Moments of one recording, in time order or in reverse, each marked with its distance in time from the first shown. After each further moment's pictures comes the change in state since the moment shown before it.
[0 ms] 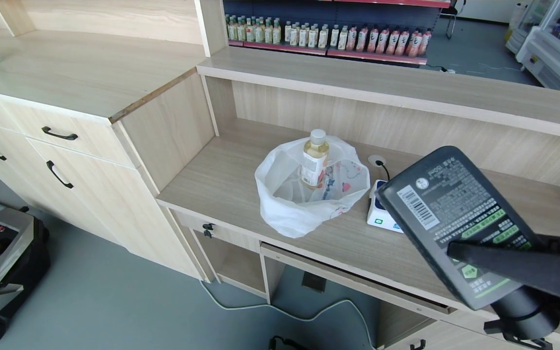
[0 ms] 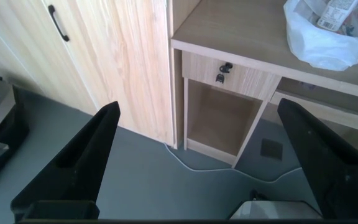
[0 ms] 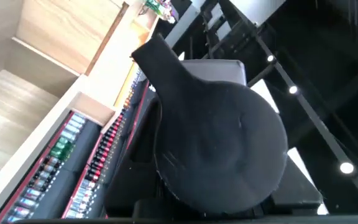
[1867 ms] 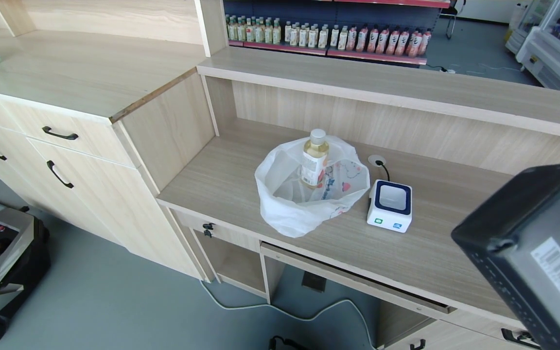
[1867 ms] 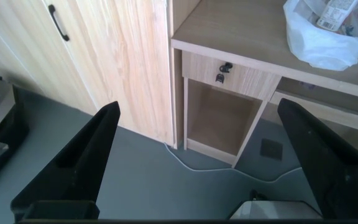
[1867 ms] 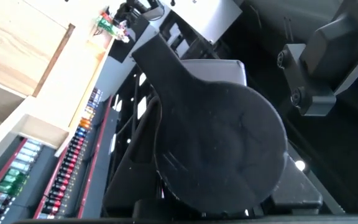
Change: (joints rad) left arm 0.000 0.000 0.000 0.000 0.000 0.000; right arm 0.026 -0.184 -0.022 0.146 0.156 -0.007
